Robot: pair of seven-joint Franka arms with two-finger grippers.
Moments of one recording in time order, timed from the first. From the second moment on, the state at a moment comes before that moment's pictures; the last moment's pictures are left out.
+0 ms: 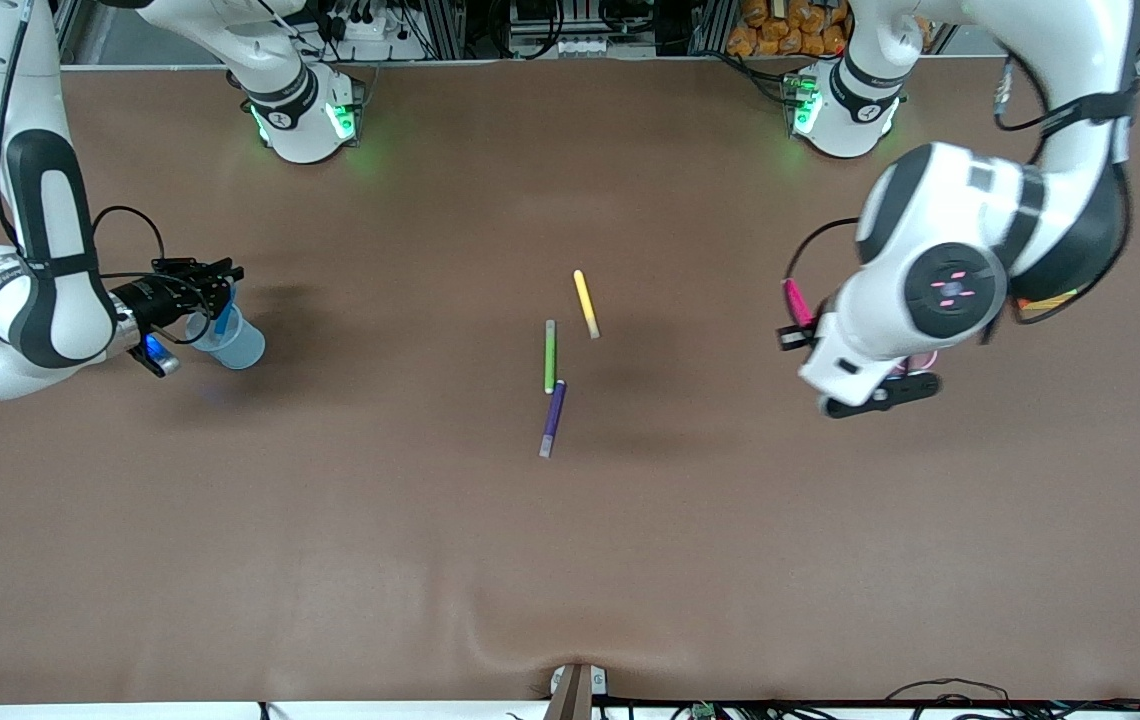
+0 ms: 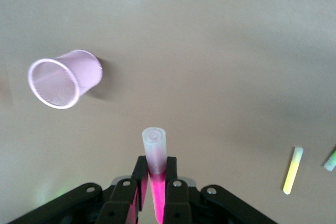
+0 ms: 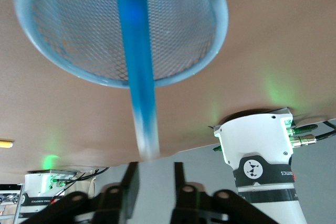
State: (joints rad) left arm -0.29 0.33 -0.05 -1.55 0.00 1.61 -0.58; right arm 0.14 0.48 -0.44 -1.90 0.42 1.35 0.16
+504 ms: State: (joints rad) left arm -0.15 0.11 -0.05 -1.86 0.00 1.85 -0.42; right arm 0.16 0.48 -0.44 -1.68 0.40 1.18 0.17
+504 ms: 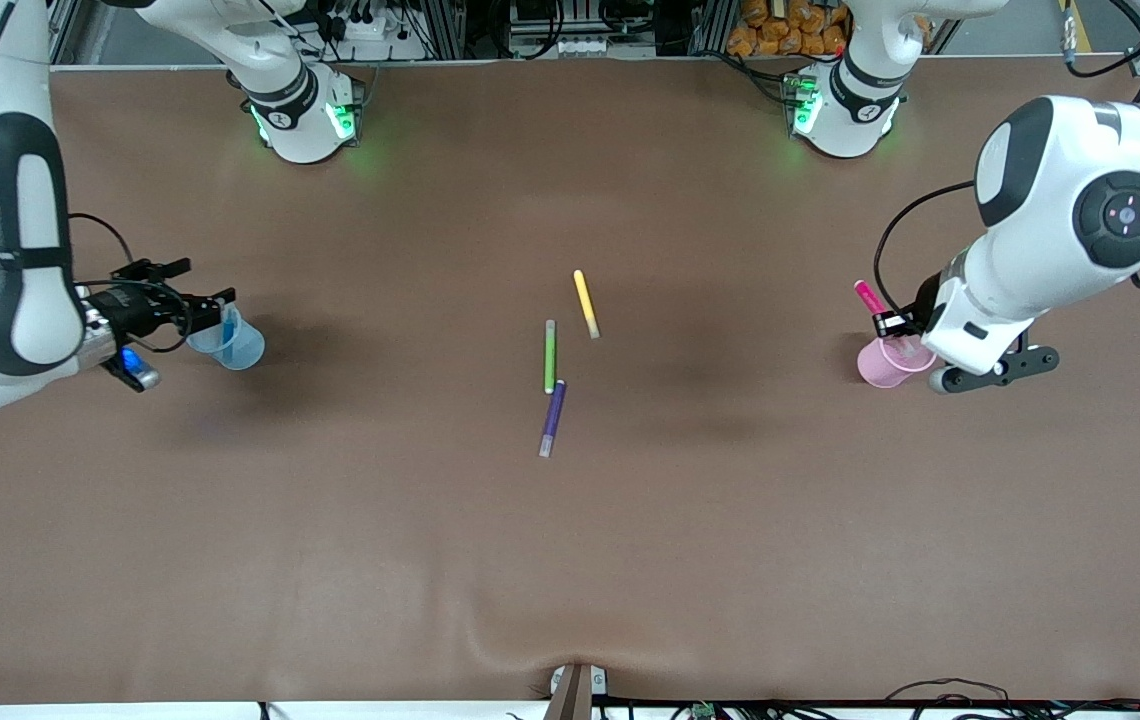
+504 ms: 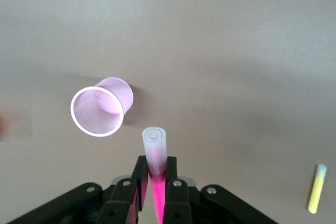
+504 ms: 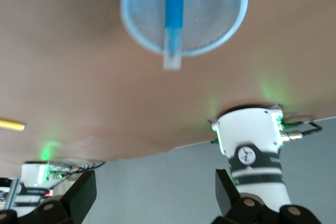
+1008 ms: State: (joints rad) left arm -0.13 0.08 -0.05 -2.00 0.09 2.02 -0.41; right arm 0.20 0.47 -0.36 -1.28 0.34 1.01 0.18
